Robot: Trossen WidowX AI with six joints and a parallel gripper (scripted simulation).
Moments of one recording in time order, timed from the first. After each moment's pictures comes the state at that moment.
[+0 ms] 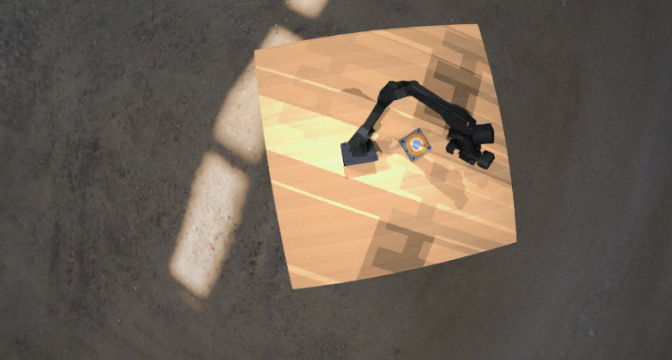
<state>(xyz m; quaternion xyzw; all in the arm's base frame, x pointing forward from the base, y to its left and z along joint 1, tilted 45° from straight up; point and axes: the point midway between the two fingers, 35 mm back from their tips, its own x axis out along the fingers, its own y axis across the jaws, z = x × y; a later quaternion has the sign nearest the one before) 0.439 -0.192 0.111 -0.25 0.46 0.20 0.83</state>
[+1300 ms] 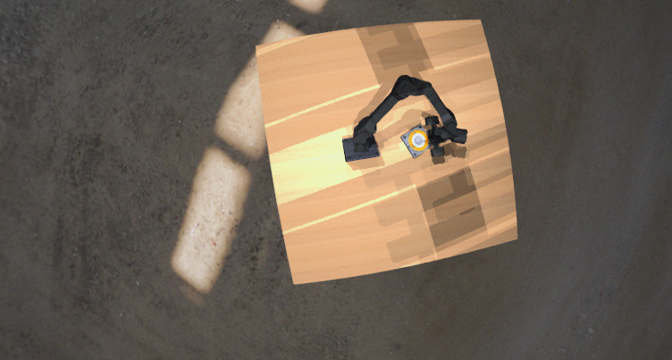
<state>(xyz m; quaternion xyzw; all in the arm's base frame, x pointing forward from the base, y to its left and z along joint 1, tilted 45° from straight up) 0.348 0.078 -0.019 0.21 0.66 0.32 0.64</state>
